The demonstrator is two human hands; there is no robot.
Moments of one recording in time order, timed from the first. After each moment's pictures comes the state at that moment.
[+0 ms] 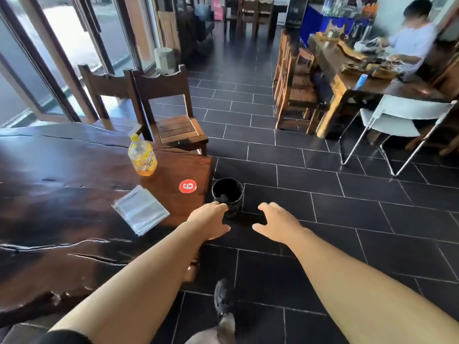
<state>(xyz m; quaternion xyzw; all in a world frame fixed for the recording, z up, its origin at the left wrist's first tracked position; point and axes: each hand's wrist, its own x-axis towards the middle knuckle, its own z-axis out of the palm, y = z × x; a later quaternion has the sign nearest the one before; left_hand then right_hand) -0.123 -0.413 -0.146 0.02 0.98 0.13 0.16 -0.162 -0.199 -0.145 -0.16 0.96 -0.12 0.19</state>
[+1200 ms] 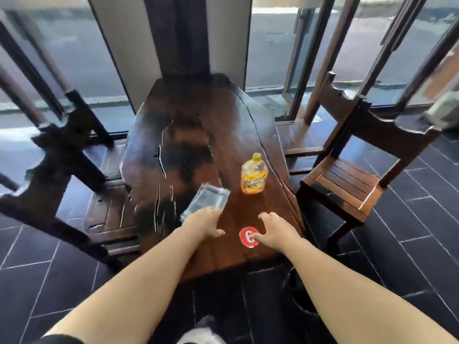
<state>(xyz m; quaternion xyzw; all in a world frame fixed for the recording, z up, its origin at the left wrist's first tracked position) -0.251 -0.499 -0.165 -0.57 0.79 0.21 0.09 -0.473 -0.458 -0.176 -0.66 0.70 0.02 0.26</state>
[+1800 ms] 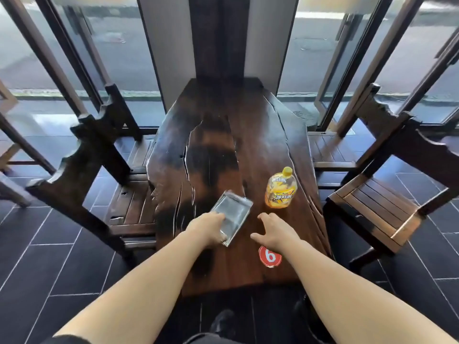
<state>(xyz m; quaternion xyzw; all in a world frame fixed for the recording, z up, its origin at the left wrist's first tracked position) -0.205 -0.531 -0.185 -0.62 0.75 0.22 0.07 -0.423 -0.526 -0.185 -0.72 0.65 0.04 0.26</state>
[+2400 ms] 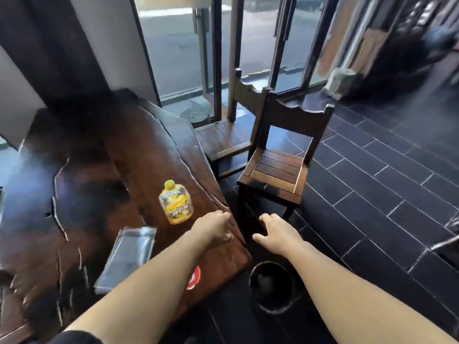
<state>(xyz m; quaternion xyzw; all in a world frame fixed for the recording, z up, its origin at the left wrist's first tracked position) -0.491 -0.578 -0.188 -0.38 0.90 0.19 0.11 -0.664 -0.456 -0.177 -0.52 0.82 -0.04 0.24</state>
